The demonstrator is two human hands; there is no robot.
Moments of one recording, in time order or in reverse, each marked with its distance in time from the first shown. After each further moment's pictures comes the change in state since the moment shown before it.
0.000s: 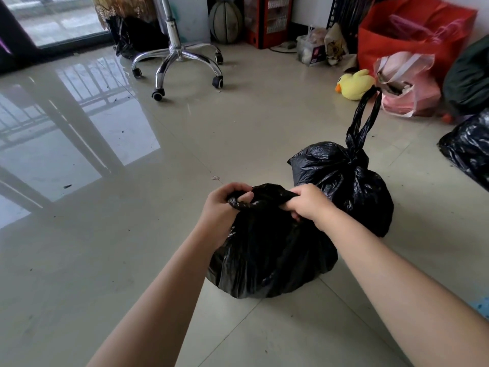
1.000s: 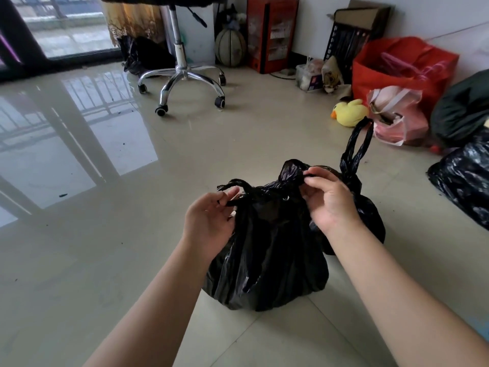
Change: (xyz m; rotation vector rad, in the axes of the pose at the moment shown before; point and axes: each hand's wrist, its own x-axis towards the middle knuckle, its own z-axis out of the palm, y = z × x) left_hand 0.000 0.026 -0.007 -0.767 -0.018 -0.235; right_hand -0.007 -0.028 -0.032 1.191 0.194 -0.211
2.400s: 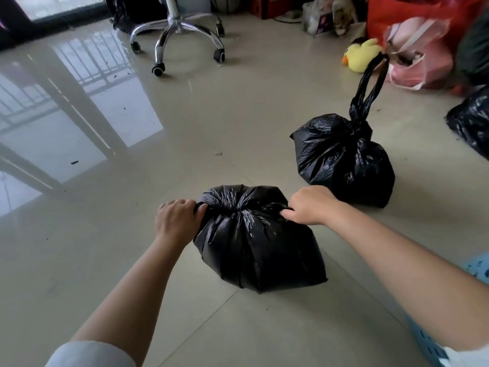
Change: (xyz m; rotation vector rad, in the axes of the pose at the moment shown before) left_hand -0.023 -0.012 -0.114 2.344 0.456 0.389; right_hand -0.035 0.058 -0.039 -2.246 -0.750 -0.048
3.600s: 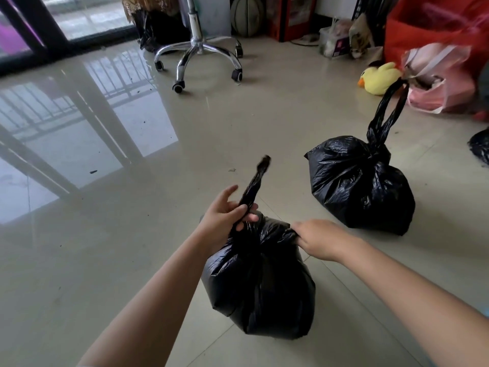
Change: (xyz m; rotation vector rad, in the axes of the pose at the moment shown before) left_hand 0.010 0.051 -0.037 -1.694 -0.409 -0.177; right_hand 0.002 -0.007 0.012 0.144 0.010 -0.055
